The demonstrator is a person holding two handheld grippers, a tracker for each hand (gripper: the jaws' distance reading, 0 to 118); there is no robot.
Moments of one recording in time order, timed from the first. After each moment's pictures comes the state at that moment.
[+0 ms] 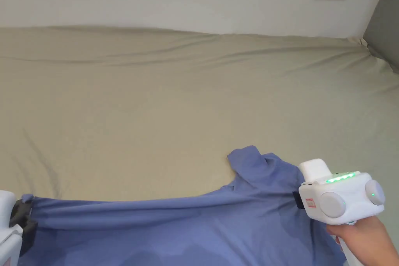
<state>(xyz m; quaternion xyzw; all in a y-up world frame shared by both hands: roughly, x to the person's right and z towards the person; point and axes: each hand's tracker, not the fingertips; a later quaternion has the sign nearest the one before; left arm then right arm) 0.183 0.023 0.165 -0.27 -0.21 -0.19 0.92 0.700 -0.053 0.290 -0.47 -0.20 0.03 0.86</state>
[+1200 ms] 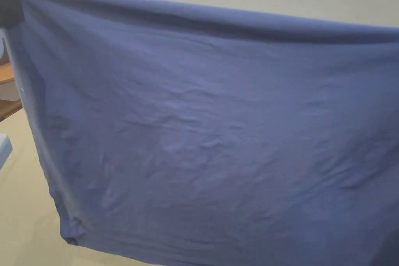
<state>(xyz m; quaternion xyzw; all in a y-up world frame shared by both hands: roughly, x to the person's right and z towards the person) 0.057 0.358 0.341 0.11 -0.11 -0.05 0.99 0.526 0.377 0.581 0.02 -0.30 0.14 0.94</state>
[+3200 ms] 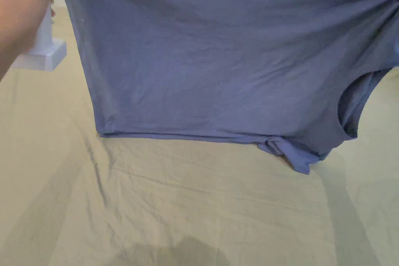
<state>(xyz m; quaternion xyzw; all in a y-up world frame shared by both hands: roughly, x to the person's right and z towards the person) 0.229 0.265 -0.033 -0.09 -0.12 -0.08 0.99 0.696 0.258 0.222 -0.15 -0.28 0.17 0.93</state>
